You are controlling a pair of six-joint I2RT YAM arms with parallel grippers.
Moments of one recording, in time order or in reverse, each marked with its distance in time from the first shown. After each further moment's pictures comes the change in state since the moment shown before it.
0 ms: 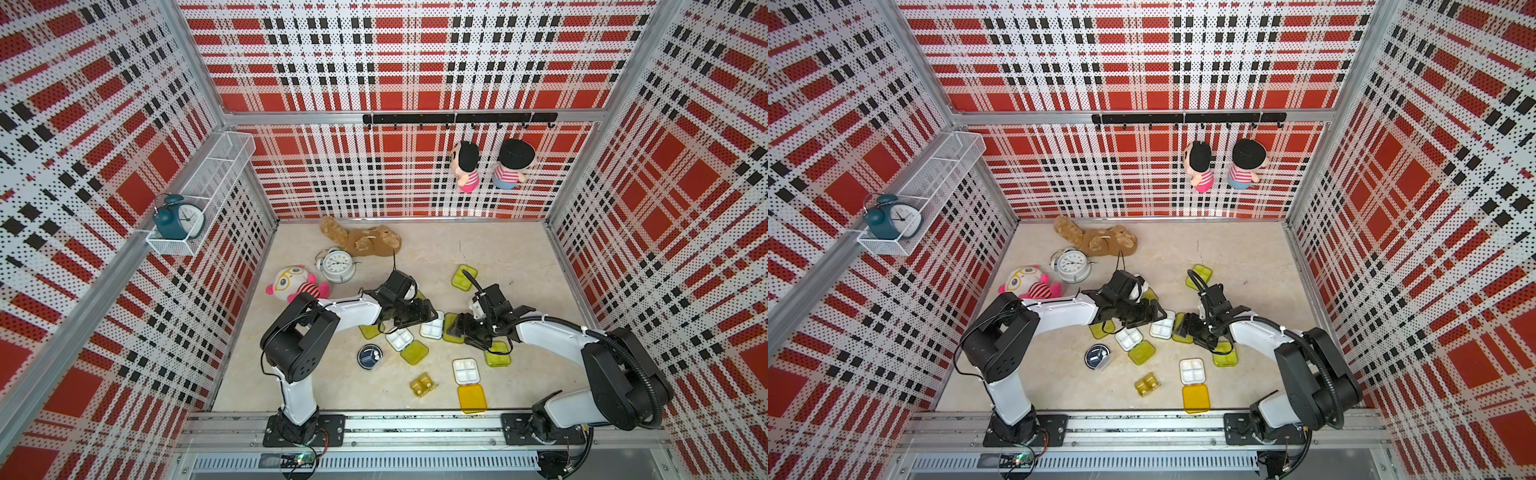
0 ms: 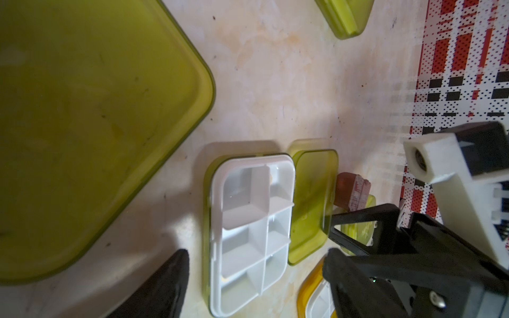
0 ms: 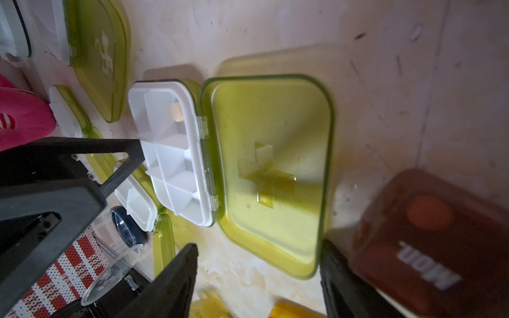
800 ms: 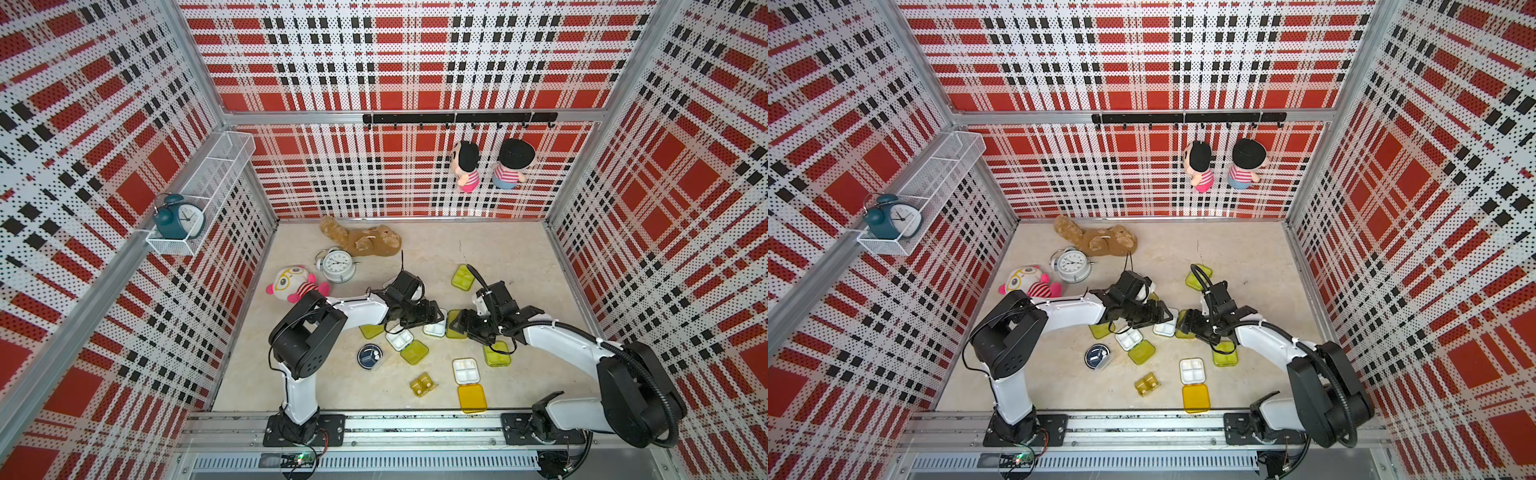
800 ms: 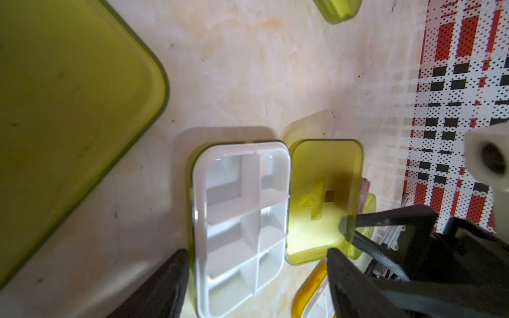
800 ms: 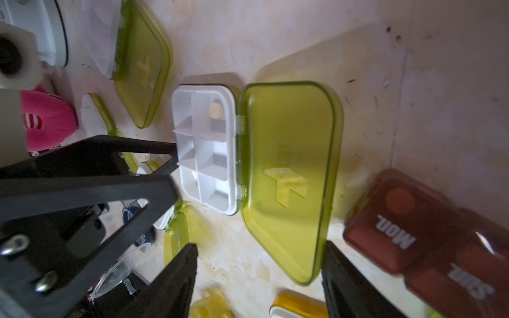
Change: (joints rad) left arm -0.046 0.049 0.050 0.000 -0.005 0.000; right arm -0.005 -0.105 0.003 -0.019 0.040 -0.041
